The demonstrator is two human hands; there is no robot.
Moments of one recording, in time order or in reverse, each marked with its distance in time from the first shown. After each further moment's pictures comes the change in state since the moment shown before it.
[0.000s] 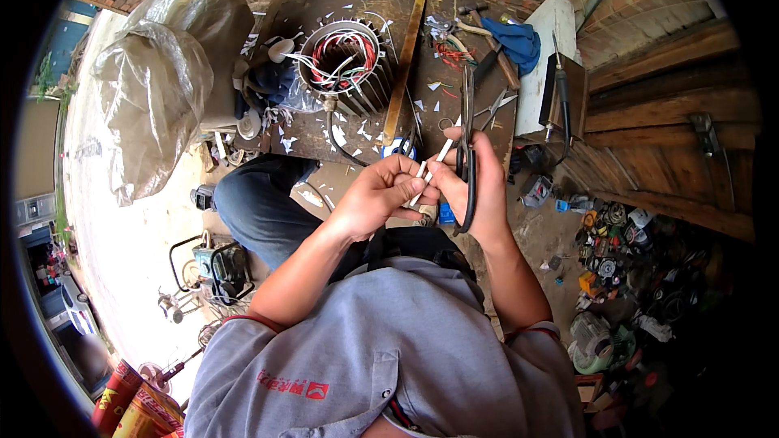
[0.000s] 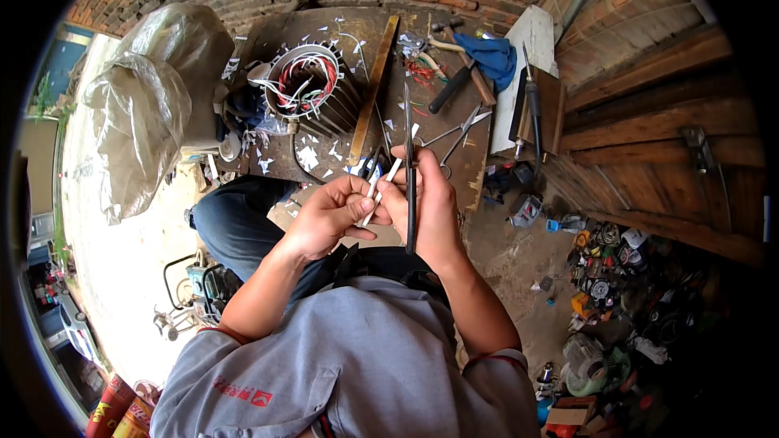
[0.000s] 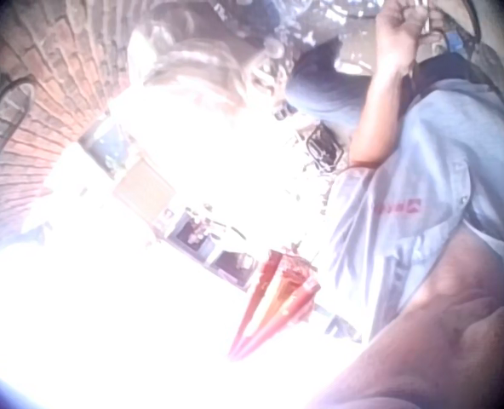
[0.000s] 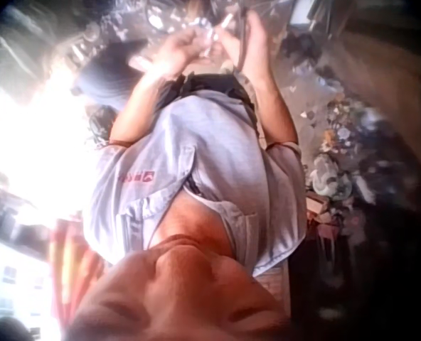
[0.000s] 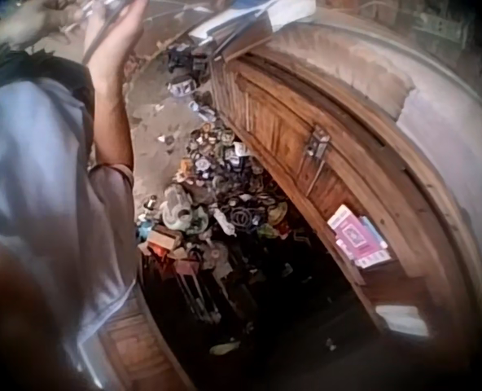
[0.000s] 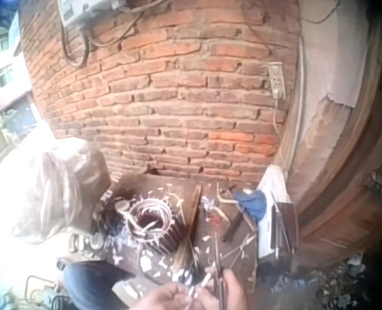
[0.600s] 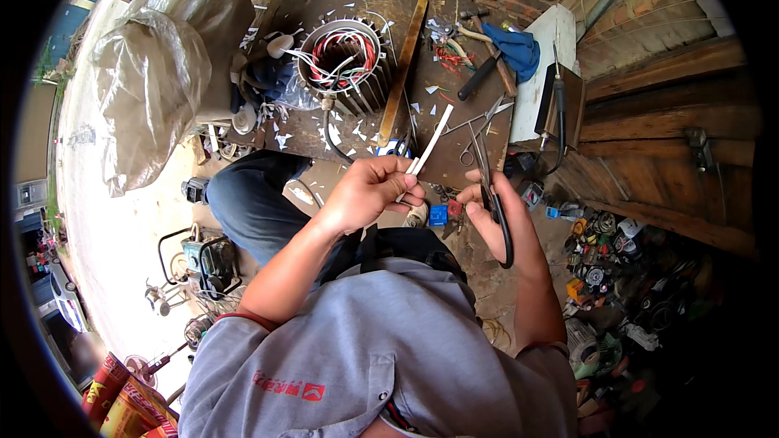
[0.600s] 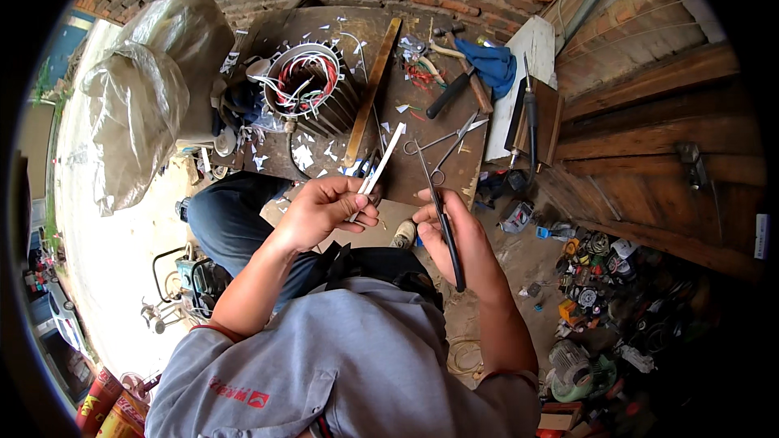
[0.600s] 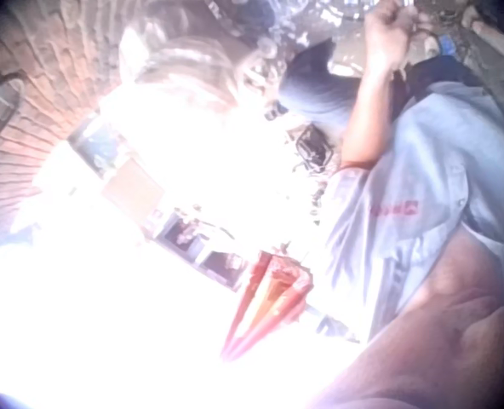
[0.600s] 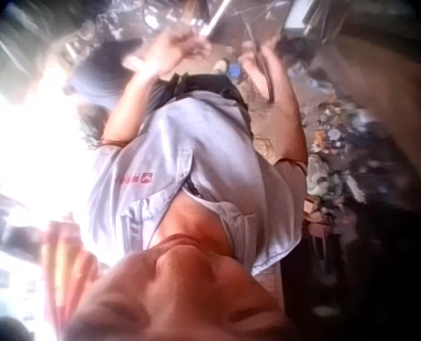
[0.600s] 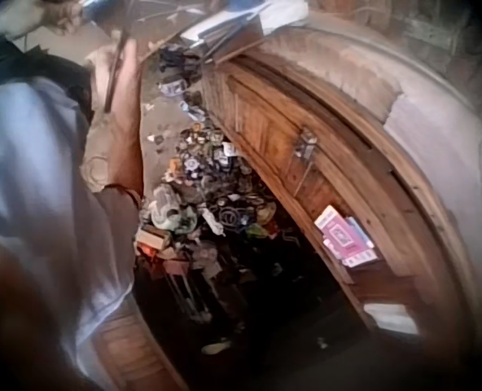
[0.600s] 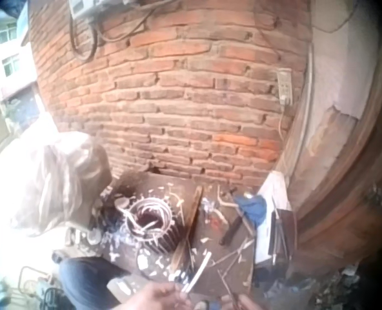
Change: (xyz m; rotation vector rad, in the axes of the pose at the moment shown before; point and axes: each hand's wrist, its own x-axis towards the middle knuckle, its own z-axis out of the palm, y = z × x) left_hand 0.004 0.008 -0.007 0.168 0.032 -0.004; right_hand -0.029 -0.001 -0.066 -0.161 -0.239 0.106
